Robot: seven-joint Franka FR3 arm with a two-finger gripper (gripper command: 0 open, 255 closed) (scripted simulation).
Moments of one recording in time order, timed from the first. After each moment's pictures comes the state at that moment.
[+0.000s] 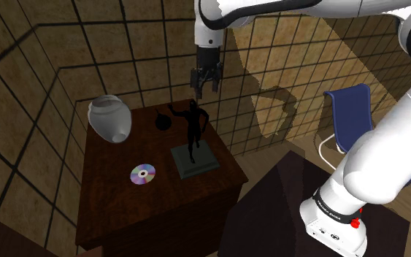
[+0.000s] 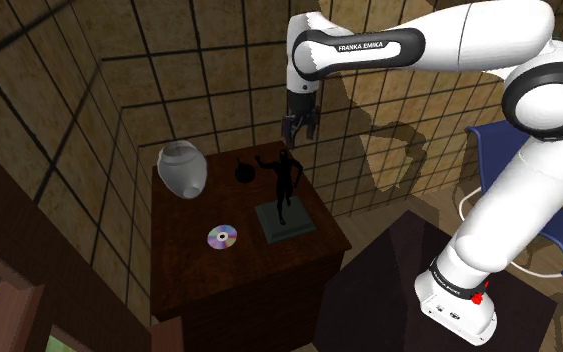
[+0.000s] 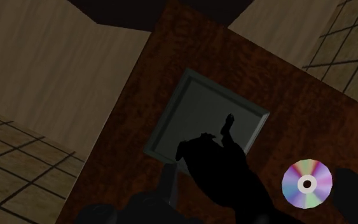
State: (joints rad) arm 0.06 -0.04 0.17 -1.85 0.12 1.71 0.06
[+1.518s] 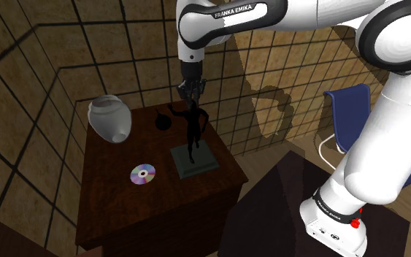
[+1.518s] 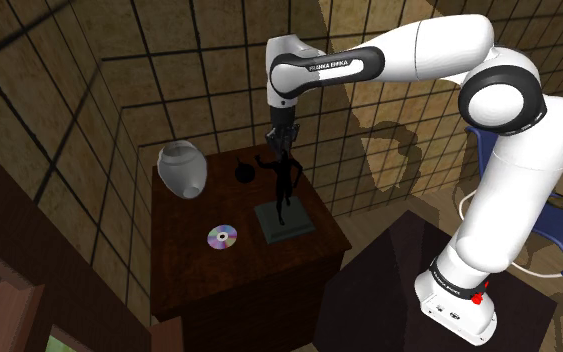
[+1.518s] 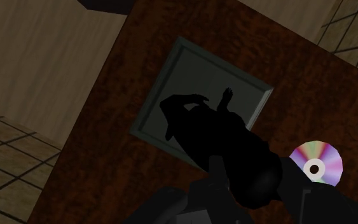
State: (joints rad) arm 0.09 0.16 0.18 -1.74 0.09 1.79 0.11
